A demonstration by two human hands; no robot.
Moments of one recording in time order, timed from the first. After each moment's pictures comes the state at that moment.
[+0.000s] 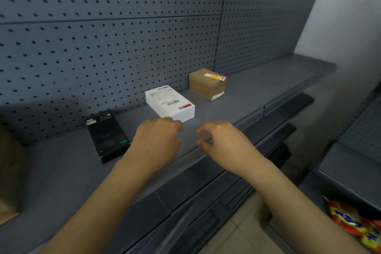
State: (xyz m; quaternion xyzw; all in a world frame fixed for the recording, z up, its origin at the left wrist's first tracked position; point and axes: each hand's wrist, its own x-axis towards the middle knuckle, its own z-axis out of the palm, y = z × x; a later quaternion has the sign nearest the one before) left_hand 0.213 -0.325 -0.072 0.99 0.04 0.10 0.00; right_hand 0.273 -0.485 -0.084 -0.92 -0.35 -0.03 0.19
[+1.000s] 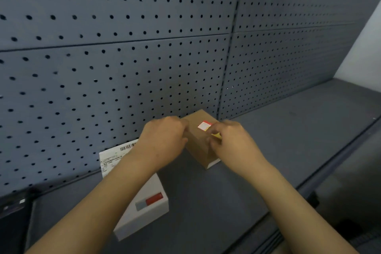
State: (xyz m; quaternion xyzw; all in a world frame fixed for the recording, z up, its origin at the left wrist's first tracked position) left_hand 0.510 -0.289 -0.059 0.99 0.08 0.10 0.01; right_hand 0.585 -0.441 -0.082 -0.91 -0.33 -0.05 0.23
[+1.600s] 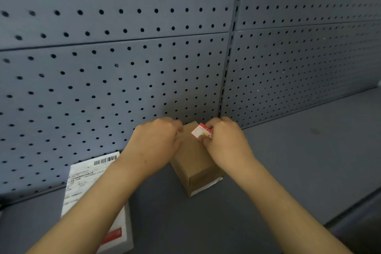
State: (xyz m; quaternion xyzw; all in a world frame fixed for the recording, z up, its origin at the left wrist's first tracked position) left_hand 0.574 -0.297 -0.066 0.98 0.16 0.11 0.03; right_hand 0.674 -0.422 -0.087 -0.91 -0.33 -0.01 0.24
